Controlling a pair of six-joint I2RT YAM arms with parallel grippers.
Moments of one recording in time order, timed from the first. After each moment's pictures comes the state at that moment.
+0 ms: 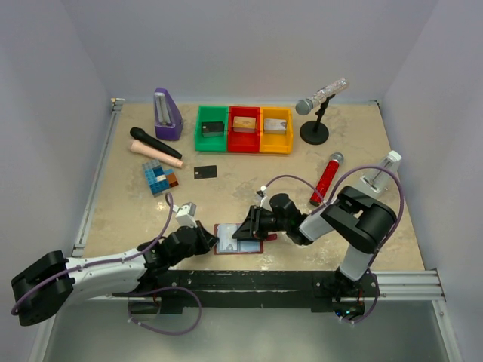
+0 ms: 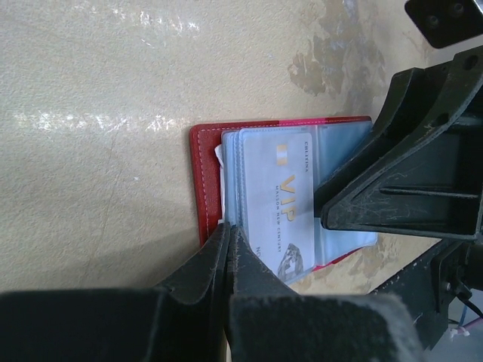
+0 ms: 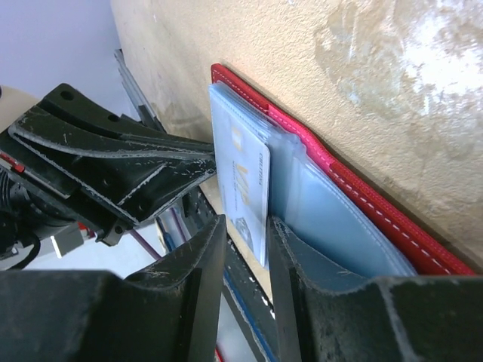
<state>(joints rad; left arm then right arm) -1.02 0.87 0.07 0.19 -0.29 -1.07 0.82 1.75 0.43 0.79 -0.52 1.17</state>
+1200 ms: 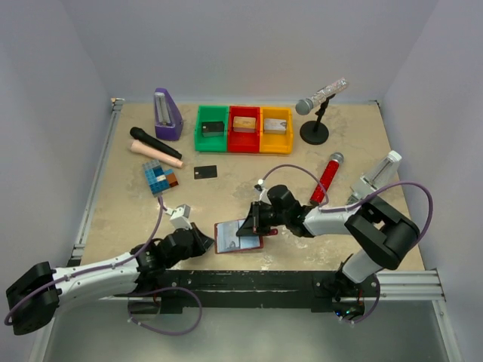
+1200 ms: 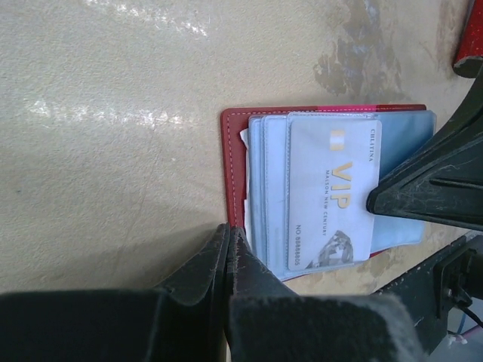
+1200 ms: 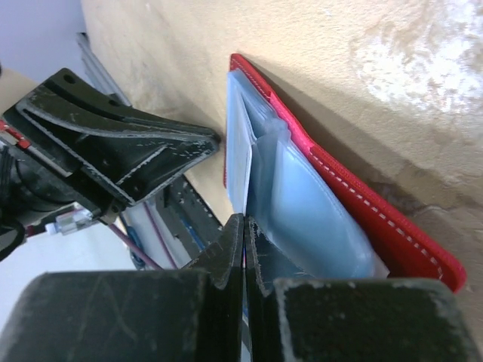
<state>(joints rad) -1.02 0.73 0.06 0.03 -0.33 -1.12 0.81 1.57 0.52 0.42 -0.50 1.00</state>
